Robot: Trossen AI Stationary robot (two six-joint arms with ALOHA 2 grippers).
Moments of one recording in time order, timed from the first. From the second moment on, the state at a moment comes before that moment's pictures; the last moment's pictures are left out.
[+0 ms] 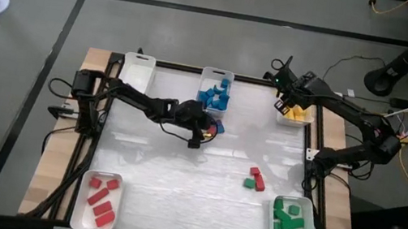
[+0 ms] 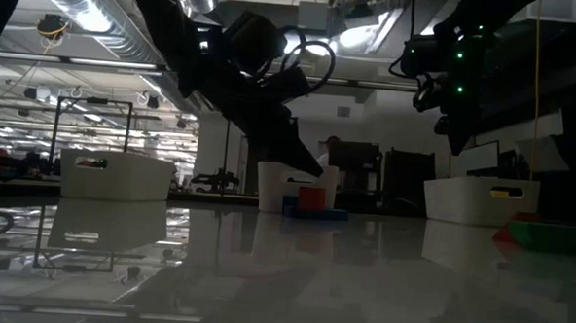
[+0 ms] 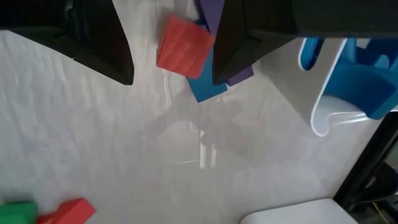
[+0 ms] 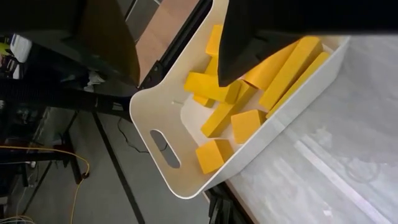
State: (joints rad) left arm 0.16 1.83 0.95 0.27 -0.02 0.24; right arm -0.71 1.38 1.07 -0.97 0.61 -0.13
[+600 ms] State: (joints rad) left arm 0.19 1.90 0.95 0.28 -0.02 0.30; right arm -0.71 1.38 1.07 -0.92 0.50 -0.14
